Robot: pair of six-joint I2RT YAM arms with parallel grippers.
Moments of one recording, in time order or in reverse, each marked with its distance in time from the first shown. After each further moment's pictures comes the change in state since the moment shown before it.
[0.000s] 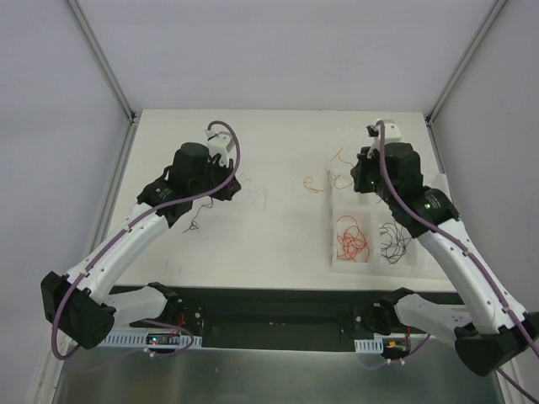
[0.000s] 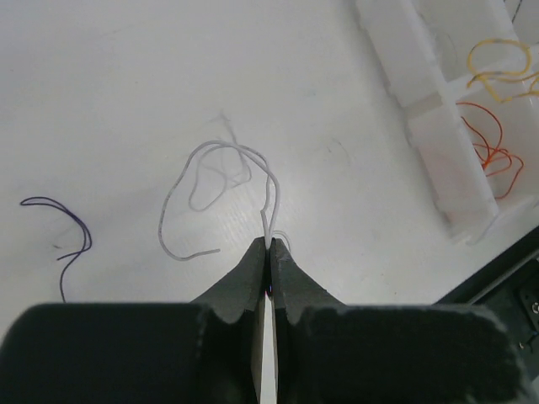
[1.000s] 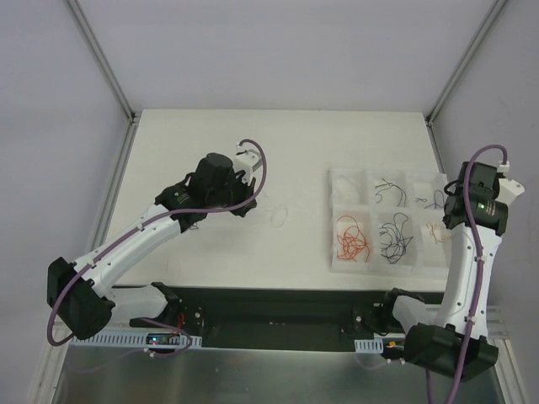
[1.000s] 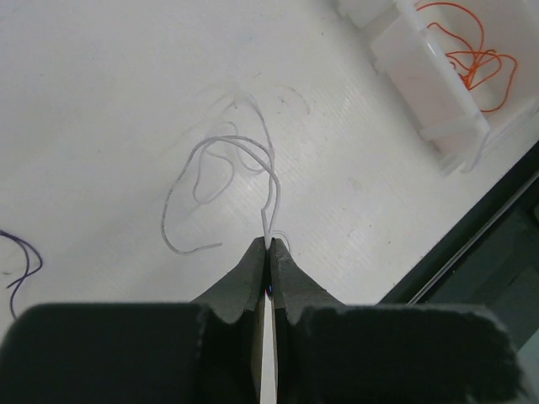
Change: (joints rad) left arm -0.143 0.085 -0.015 -0.016 0.090 0.086; right arm -0.779 -0.089 0.008 -0.573 0.385 0.229
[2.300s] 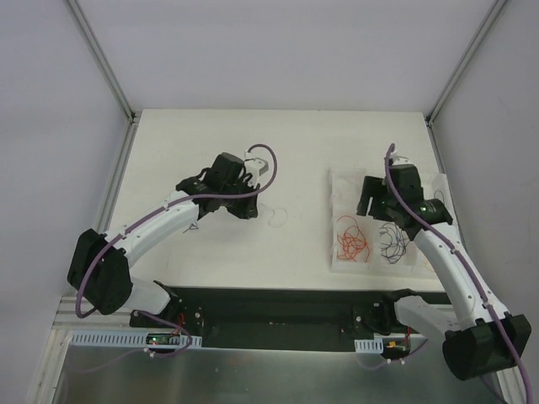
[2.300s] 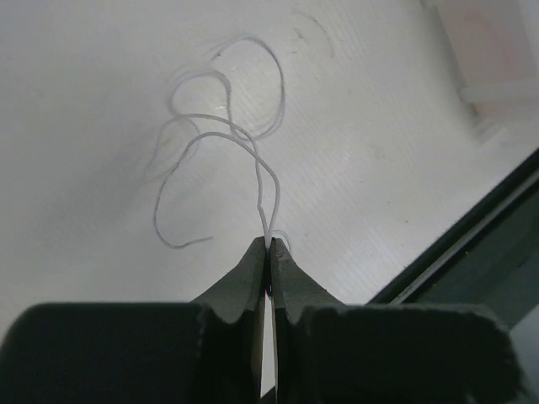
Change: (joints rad) left arm 0.032 0.160 -0.011 -0.022 0.005 0.007; right arm 0.479 -0.011 -0.261 0.388 -0.404 -0.101
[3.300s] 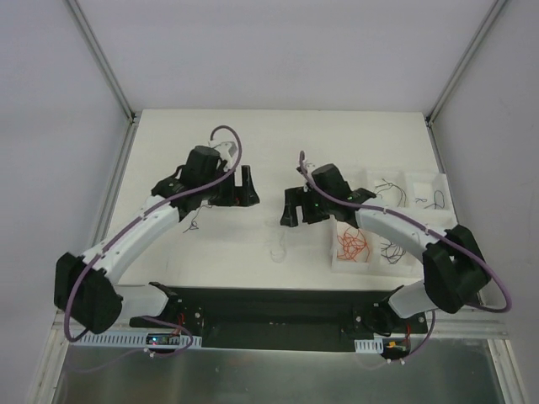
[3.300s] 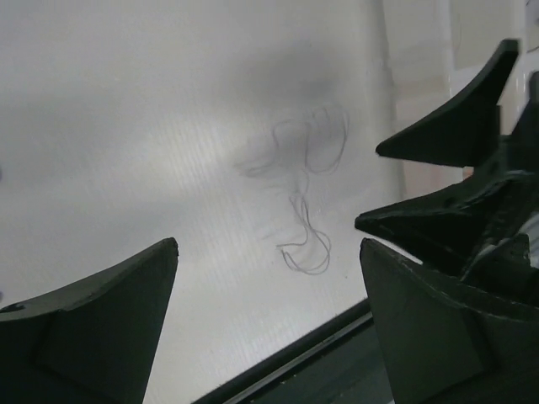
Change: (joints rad) left arm 0.100 -0.057 -0.002 0.008 0.051 -0.344; right arm 0.435 0.434 -0.012 0.455 -0.405 0.053
